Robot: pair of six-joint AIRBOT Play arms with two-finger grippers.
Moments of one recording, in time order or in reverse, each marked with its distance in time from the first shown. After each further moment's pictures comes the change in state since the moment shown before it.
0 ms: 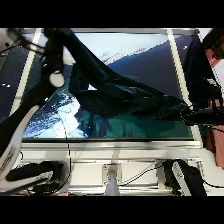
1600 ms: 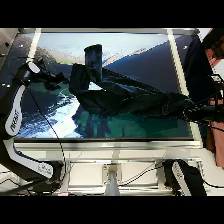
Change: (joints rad) left arm 0.460 -0.357 0.229 0.147 -1.493 0.118; right arm 0.000 0.000 0.000 -0.067 -0.127 -0.003
